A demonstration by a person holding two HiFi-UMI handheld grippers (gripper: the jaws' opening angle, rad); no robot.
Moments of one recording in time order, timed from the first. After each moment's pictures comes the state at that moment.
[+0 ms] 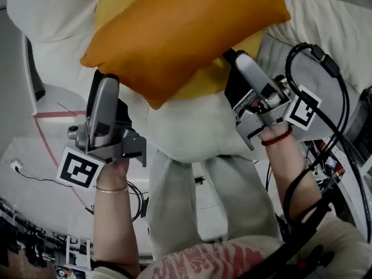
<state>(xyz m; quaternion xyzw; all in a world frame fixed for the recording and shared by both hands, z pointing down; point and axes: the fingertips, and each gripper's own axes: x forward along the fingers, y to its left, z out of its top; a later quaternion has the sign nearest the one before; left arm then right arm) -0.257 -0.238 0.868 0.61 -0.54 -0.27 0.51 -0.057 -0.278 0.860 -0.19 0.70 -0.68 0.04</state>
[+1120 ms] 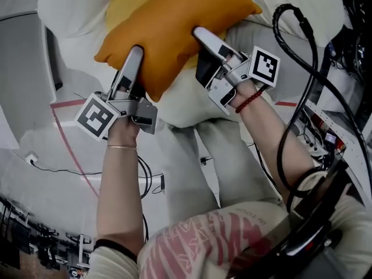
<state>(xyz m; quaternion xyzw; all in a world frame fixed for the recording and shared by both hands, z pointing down) -0.185 -0.235 0.781 0.58 -0.49 -0.25 0.60 -0.056 -0.274 0.791 -0.22 0.60 -0.76 0.12</state>
